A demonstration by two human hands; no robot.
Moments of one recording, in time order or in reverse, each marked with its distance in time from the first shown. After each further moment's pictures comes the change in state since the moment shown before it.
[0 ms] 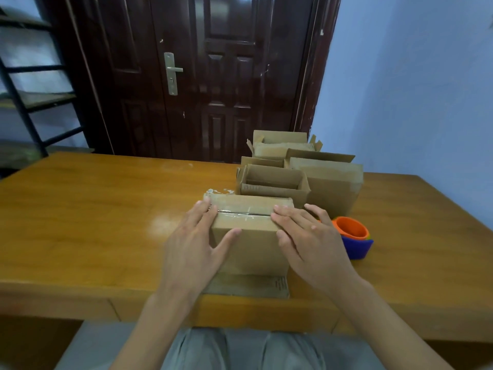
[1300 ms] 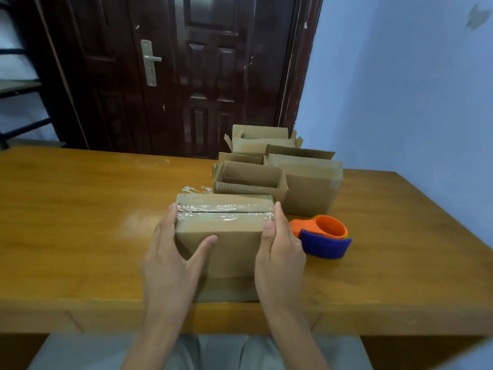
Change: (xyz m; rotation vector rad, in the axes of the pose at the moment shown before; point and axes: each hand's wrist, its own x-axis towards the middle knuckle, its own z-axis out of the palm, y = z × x) left_hand -0.018 0.027 0.024 -0.426 0.144 -0.284; right_hand -0.008 -0.044 0.038 0.449 0.284 0.678
